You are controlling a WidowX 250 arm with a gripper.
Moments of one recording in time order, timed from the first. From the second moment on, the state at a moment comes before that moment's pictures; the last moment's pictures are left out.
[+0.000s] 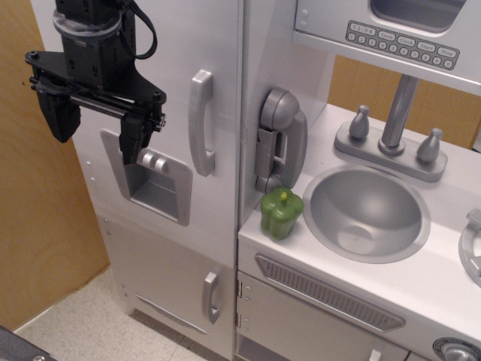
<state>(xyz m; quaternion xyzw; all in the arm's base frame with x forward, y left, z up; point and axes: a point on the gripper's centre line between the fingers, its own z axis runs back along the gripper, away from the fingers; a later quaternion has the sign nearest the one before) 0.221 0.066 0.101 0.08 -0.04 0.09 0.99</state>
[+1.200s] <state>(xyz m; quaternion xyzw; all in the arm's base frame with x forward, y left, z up) 0.287 0.053 0.075 0.02 -0.04 0.01 1.00</state>
